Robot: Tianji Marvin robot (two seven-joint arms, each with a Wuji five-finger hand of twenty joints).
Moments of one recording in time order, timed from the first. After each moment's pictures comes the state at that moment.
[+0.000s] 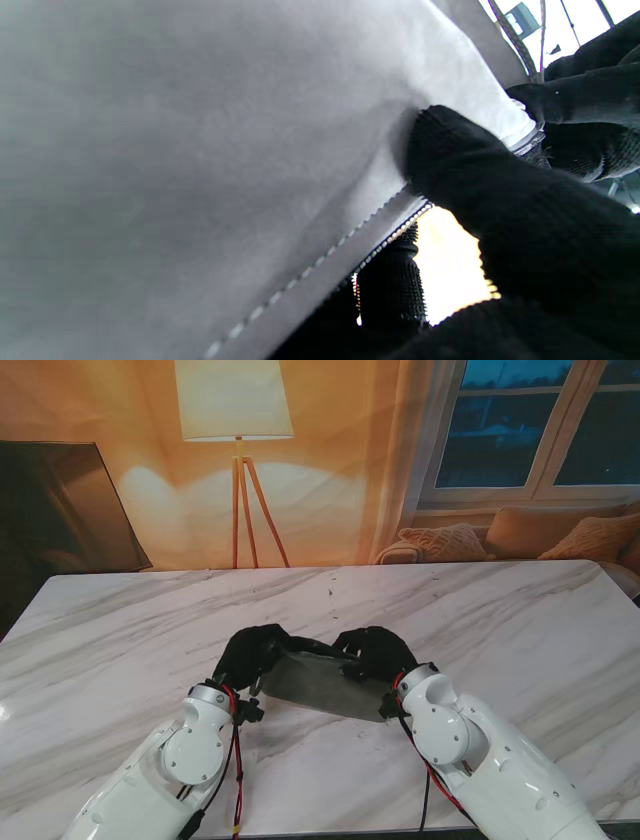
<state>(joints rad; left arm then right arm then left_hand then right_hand) 1.42 -1.22 -1.04 -1.43 0.33 -0.20 0.33 -1.36 -1.13 1.01 -1.52 -0.57 -0.03 -0.09 1.11 -0.55 0.86 -0.22 0.90 -0.06 0.98 0.68 0.98 0.26 0.51 0.91 0.69 0.36 0.97 0.92 0.16 0.37 1.28 0.84 0.55 -0.81 1.22 -0.25 0.75 -0.14 0.74 0.42 0.92 0.03 0.65 0.64 0.97 -0.03 1.13 0.60 0.53 0.07 1.48 0.80</state>
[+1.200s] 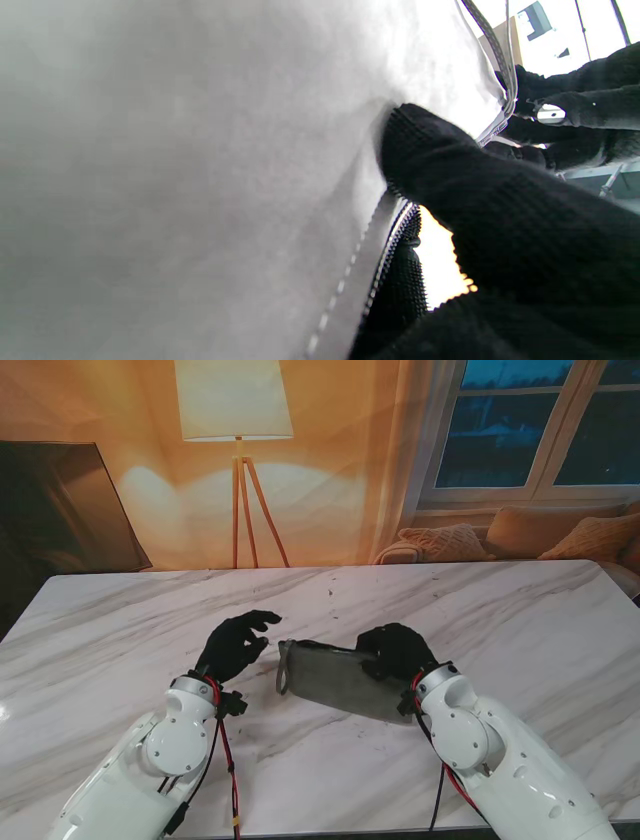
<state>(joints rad) 1.45 -1.20 -1.12 -1.51 0.35 -0.10 0.25 -1.41 -1.12 1.10 -1.52 -0.68 -0.11 -0.12 0.85 -0.46 1.02 -0.12 0.62 0.03 0.48 0.43 0.63 0.25 0.52 0.55 0.46 0.36 0.69 0.76 0.01 0.33 1.14 0.78 0.65 -0.78 1.20 -0.28 0.94 -0.12 0.92 0.24 1.10 0.03 0.72 0.68 1.20 -0.05 1.40 0.61 0.82 0.06 1.73 0.77</state>
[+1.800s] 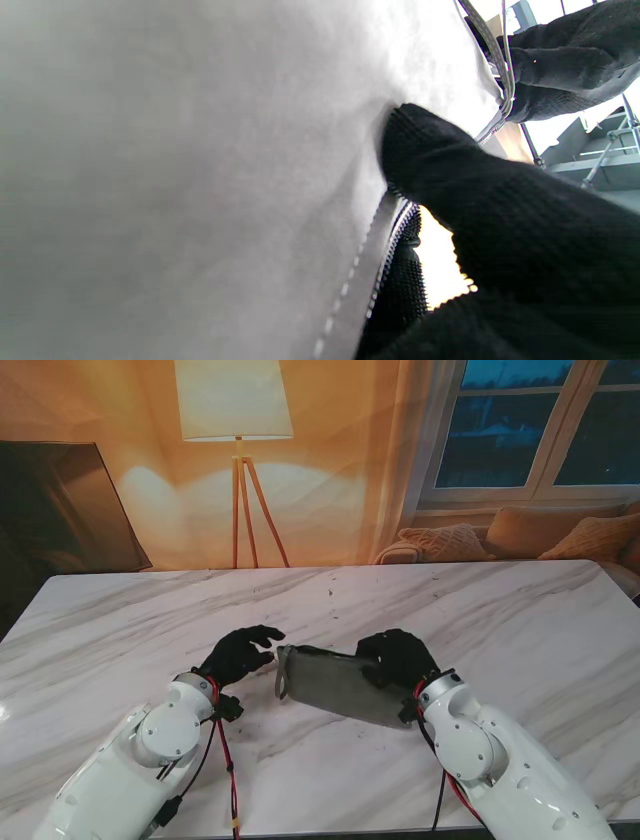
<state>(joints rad) 1.38 -1.17 -1.10 -1.42 0.24 -0.05 0.06 -1.46 -1.12 1.12 -1.54 -0.69 -0.17 -0.15 0.77 -0.48 0.99 -0.12 0.61 0.04 0.44 0.41 0.58 0.25 0.50 0.55 0.41 0.36 0.67 0.76 0.00 0.33 1.13 0.78 0.65 -0.78 1.20 -0.28 0.94 -0.12 0.92 0.26 1.11 0.02 0.73 0.68 1.22 -0.05 1.41 0.61 0.84 0.06 1.74 0.77</state>
